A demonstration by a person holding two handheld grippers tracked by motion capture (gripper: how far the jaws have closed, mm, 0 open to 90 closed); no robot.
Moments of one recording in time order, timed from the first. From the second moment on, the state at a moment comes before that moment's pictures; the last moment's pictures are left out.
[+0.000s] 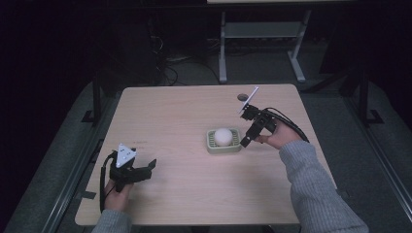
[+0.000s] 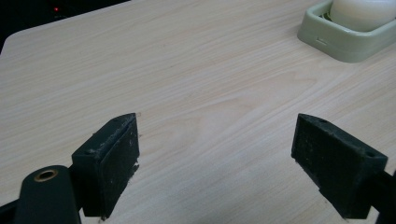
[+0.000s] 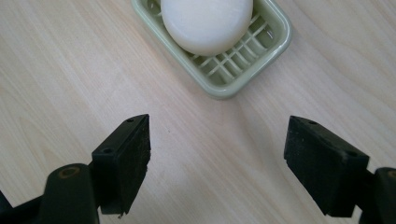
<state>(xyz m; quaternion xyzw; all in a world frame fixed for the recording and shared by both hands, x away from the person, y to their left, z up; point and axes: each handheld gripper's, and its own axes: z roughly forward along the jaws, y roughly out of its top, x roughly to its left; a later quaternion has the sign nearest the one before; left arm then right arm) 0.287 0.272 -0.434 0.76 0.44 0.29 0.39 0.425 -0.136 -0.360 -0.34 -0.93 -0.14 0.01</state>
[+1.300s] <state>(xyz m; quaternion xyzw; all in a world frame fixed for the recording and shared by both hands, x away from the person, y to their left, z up) 0.286 0.271 -0.433 0.76 0.44 0.29 0.39 0.396 -0.175 -0.364 -0.36 -0.92 -0.16 0.01</state>
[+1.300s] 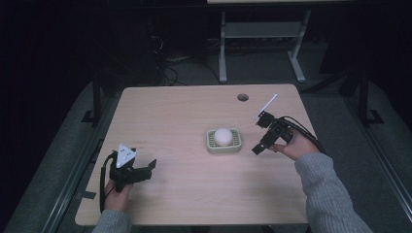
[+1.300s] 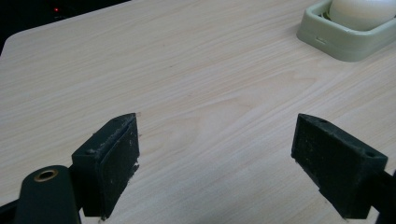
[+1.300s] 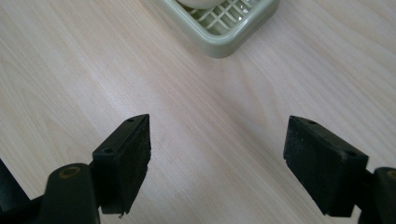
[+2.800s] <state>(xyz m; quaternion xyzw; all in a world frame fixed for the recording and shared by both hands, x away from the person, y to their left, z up) 0.285 0.272 -0.434 0.76 0.44 0.29 0.39 0.362 -0.223 -0.393 -0.39 -0.90 -0.18 0.01</state>
